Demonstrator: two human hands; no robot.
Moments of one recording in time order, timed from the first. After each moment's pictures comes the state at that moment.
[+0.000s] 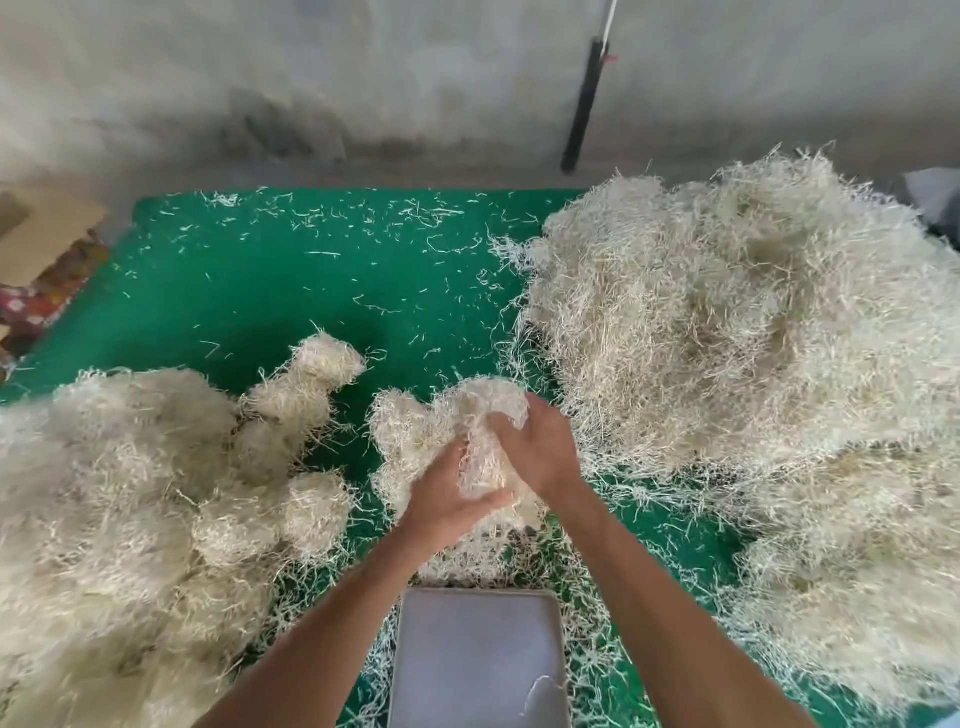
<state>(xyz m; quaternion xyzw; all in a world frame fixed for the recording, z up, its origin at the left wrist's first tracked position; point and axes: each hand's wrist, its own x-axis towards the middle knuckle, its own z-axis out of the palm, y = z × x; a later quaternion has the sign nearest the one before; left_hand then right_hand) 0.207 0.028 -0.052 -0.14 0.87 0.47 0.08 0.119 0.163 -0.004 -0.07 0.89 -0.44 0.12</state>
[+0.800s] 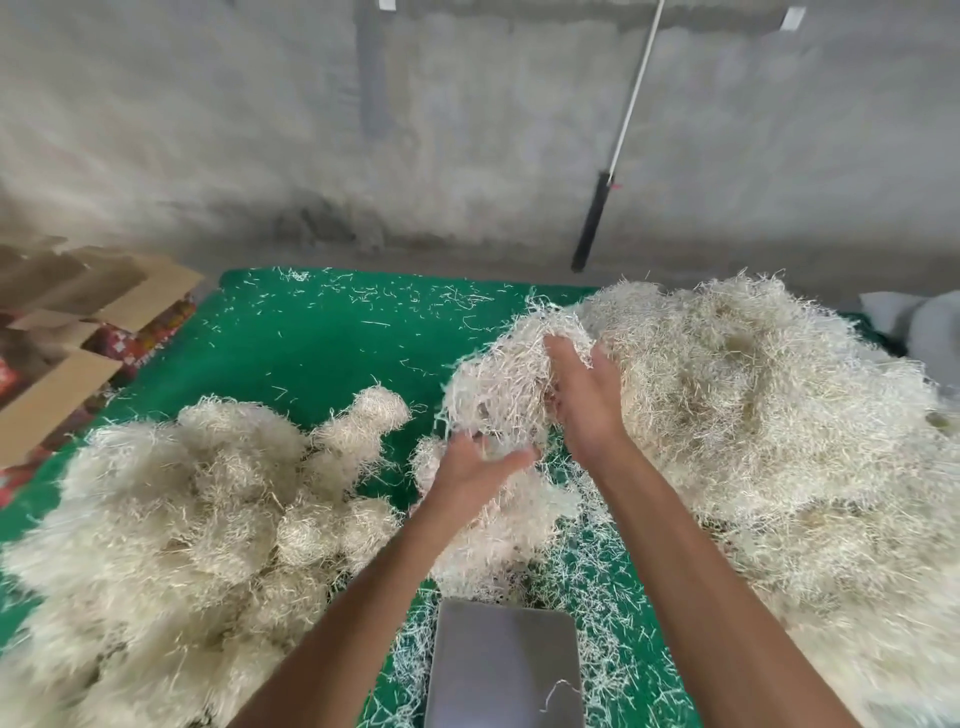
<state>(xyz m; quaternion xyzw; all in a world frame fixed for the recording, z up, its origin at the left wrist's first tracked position) 0.238 0.020 0.110 -0.24 0.78 0.57 0.04 0.176 0.140 0.204 -0.01 0.68 -0.73 0.05</state>
